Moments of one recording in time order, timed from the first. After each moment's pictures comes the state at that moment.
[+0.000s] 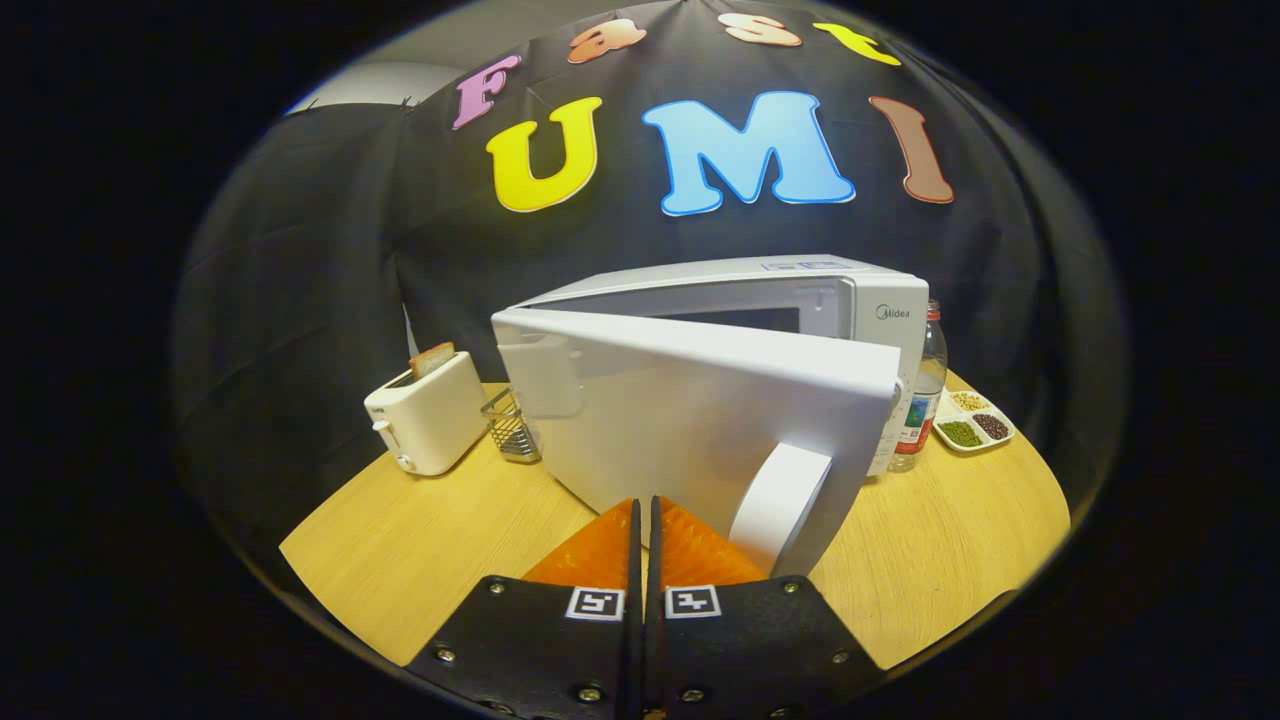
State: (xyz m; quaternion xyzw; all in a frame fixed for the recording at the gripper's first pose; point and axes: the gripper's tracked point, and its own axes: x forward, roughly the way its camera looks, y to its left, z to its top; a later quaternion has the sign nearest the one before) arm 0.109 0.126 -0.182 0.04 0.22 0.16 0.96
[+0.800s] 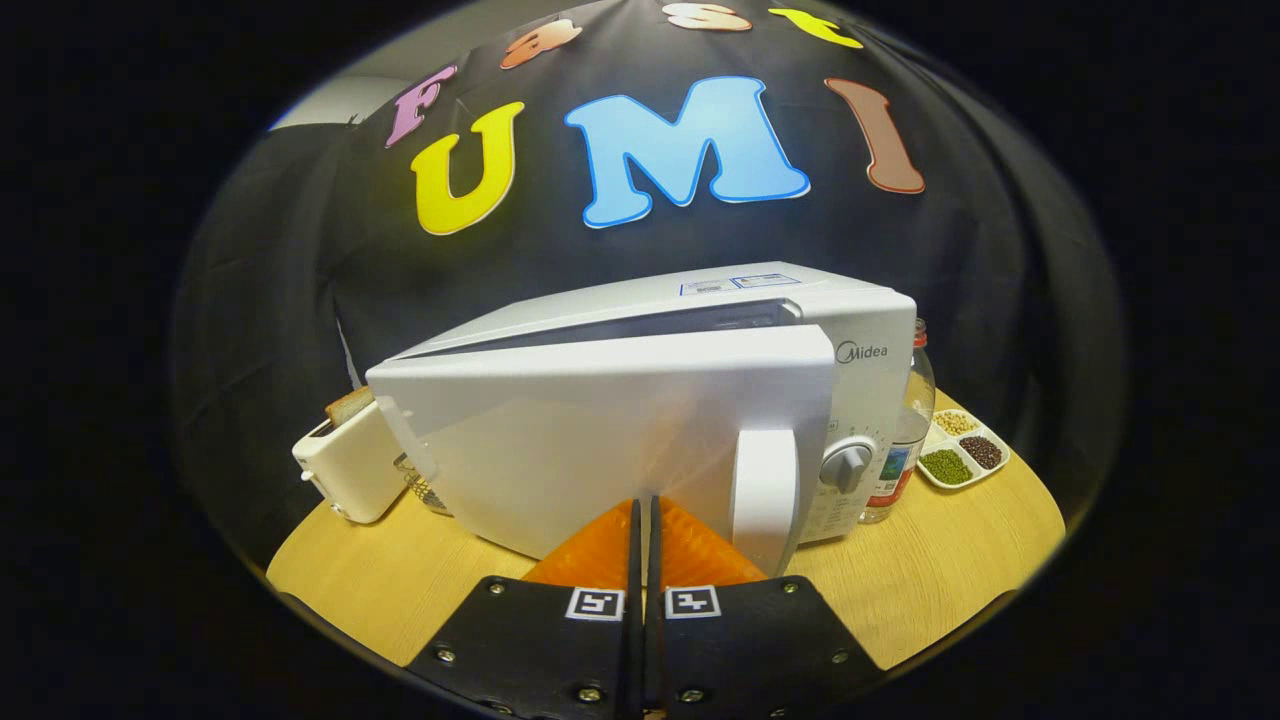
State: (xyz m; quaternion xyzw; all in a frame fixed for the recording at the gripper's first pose) arm 0.209 0.078 -0.187 0.06 0.21 0.11 0.97
